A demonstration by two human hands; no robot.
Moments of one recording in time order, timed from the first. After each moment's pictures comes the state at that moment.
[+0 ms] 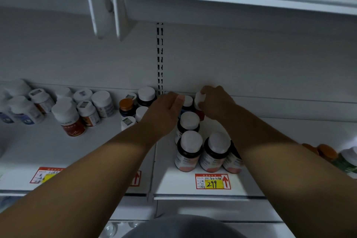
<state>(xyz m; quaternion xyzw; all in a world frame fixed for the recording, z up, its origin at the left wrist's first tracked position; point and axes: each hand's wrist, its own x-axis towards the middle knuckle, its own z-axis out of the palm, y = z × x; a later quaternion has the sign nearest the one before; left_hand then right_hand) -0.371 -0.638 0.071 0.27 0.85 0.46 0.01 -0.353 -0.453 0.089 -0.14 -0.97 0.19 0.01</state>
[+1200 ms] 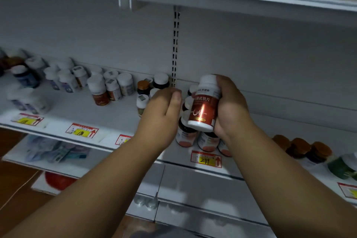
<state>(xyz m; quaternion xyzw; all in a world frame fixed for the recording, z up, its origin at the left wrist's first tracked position) -0.227 -0.659 0.115 0.15 0.82 0.53 -0.13 -0.234 -0.510 0.138 -0.15 -0.47 0.87 0.03</state>
